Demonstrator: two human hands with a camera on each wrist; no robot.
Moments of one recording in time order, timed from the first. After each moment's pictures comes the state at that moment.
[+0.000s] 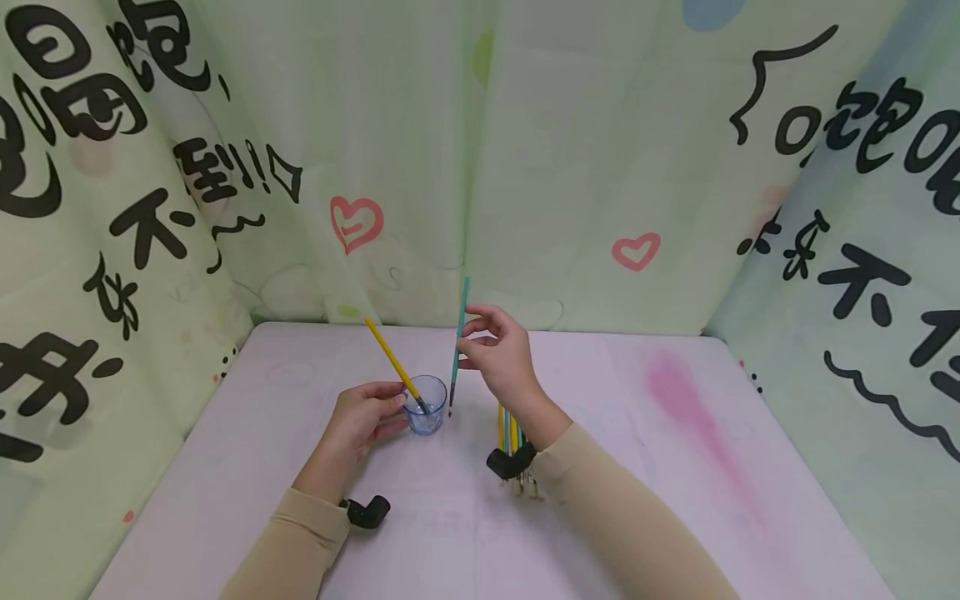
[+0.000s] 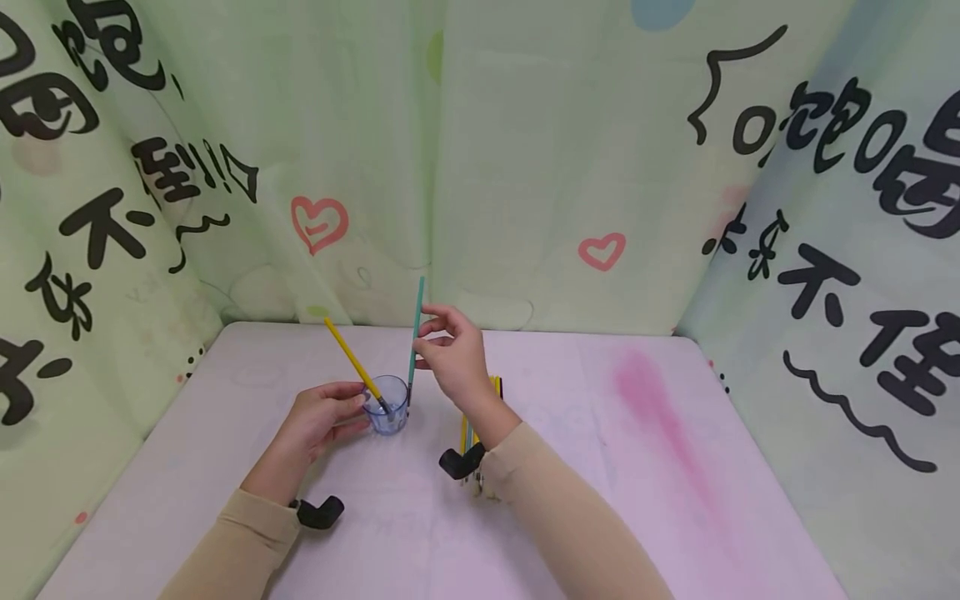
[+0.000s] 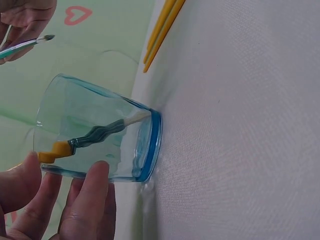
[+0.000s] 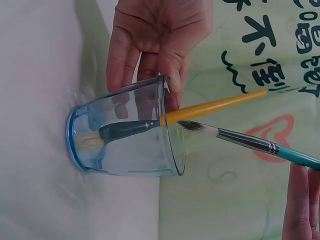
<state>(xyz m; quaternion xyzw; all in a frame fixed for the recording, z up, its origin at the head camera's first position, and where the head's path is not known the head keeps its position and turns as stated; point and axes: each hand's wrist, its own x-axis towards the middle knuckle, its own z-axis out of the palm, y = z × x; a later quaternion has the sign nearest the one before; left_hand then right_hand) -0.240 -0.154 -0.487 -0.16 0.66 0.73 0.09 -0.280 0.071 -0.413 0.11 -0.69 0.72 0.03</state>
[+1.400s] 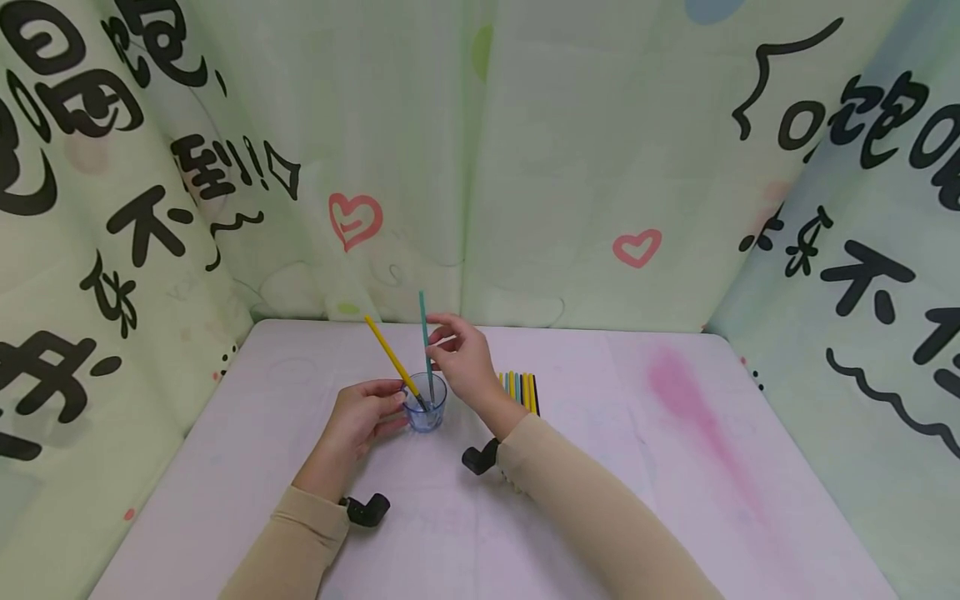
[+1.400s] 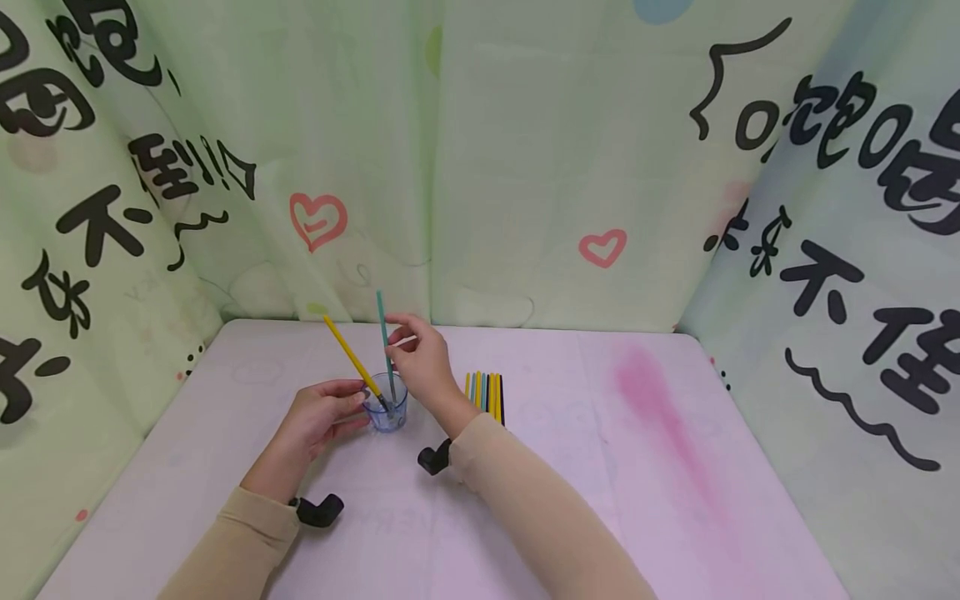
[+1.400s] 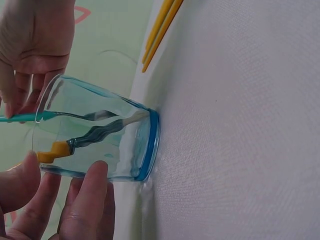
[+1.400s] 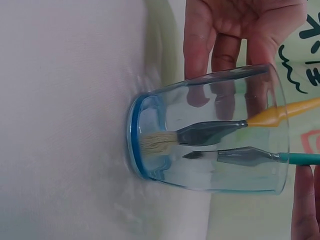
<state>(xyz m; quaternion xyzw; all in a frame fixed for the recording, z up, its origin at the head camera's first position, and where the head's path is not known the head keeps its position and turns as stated) -0.240 -0.152 -0.483 -0.16 0.66 0.72 0.10 -0.298 0.029 -0.446 0.14 -0.75 0.64 0.02</state>
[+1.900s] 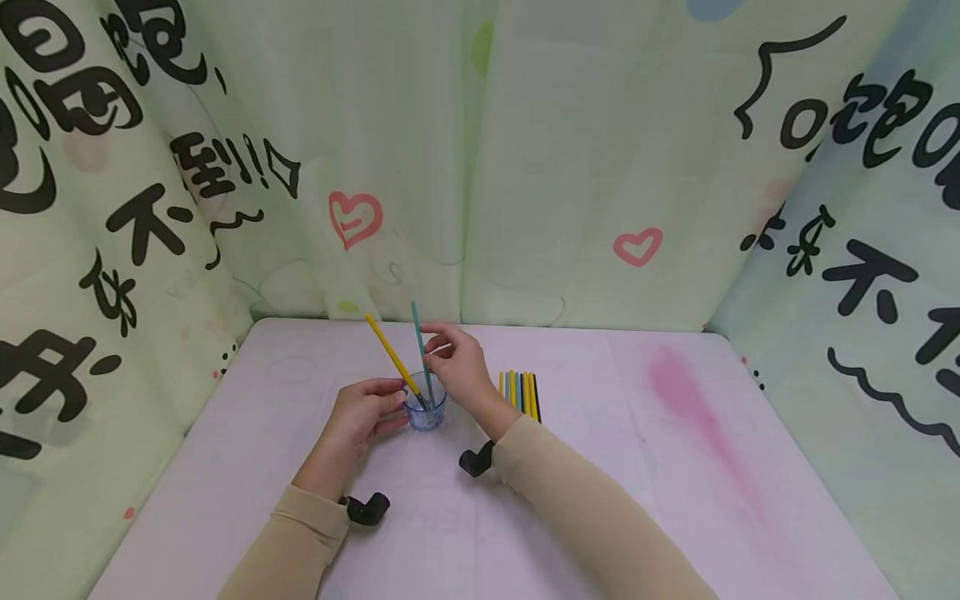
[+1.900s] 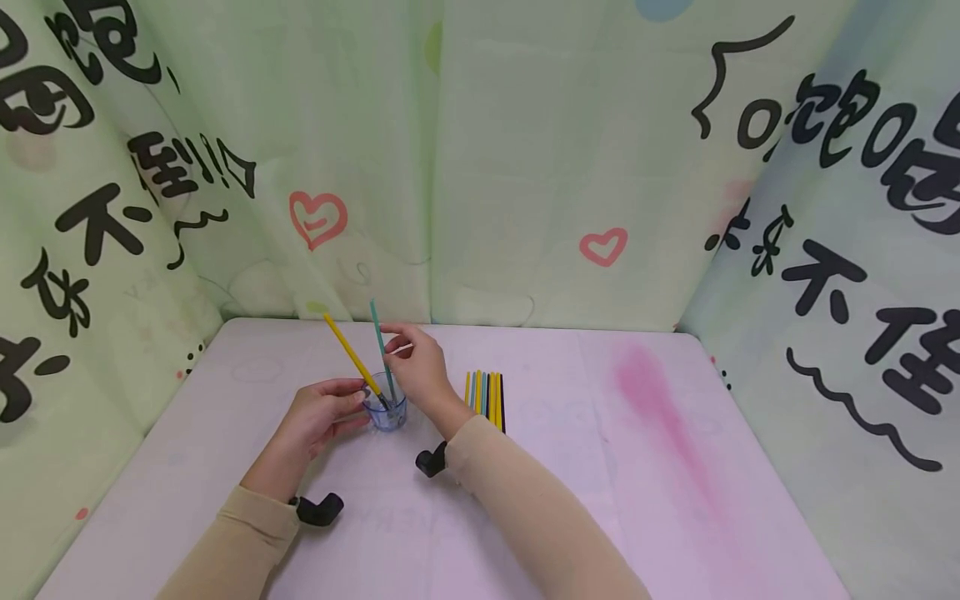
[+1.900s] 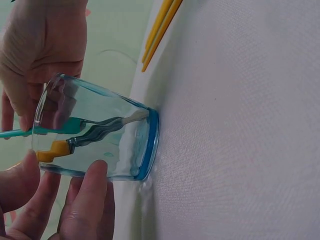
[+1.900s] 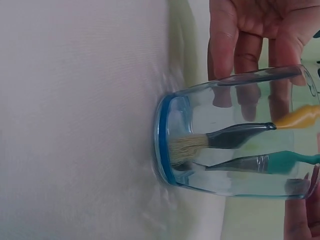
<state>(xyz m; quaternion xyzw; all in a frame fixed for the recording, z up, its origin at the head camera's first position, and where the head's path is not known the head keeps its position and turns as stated) -0.242 -0.153 -0.485 -0.16 0.66 0.72 0.10 -0.301 0.024 -0.460 0.13 -0.79 0.60 0.00</state>
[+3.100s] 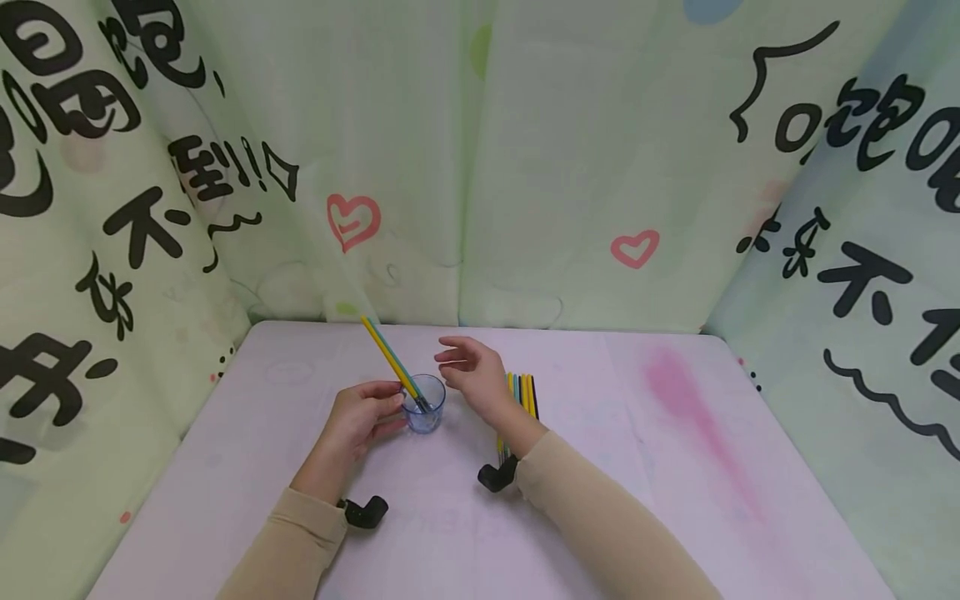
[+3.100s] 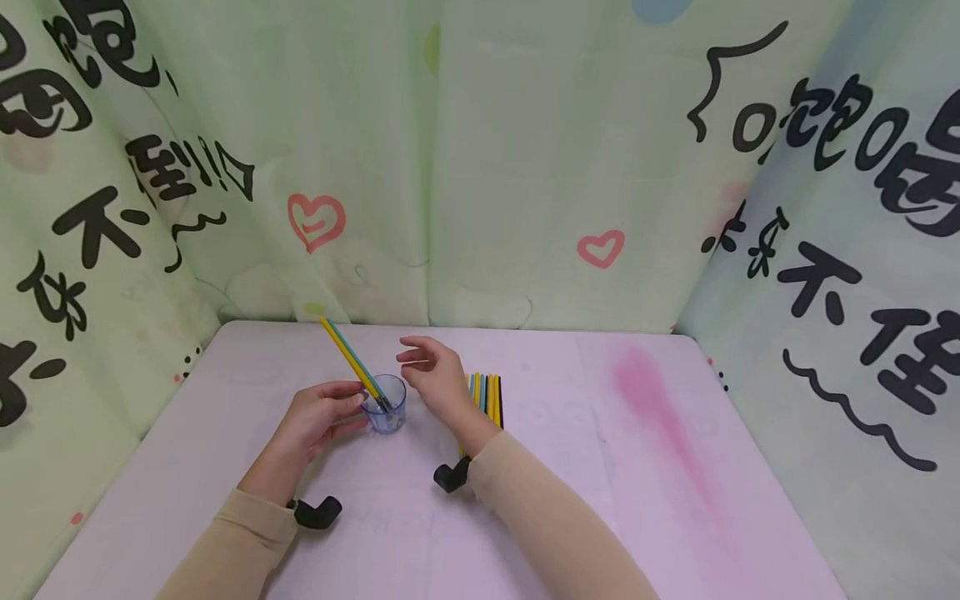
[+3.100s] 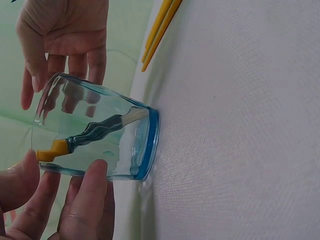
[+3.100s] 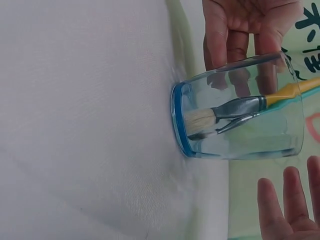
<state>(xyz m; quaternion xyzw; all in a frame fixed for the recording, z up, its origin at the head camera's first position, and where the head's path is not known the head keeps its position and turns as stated) -0.240 -0.154 -0.485 -0.15 0.67 0.72 0.10 -0.289 0.057 -0.469 0.11 -0.76 0.64 -0.05</state>
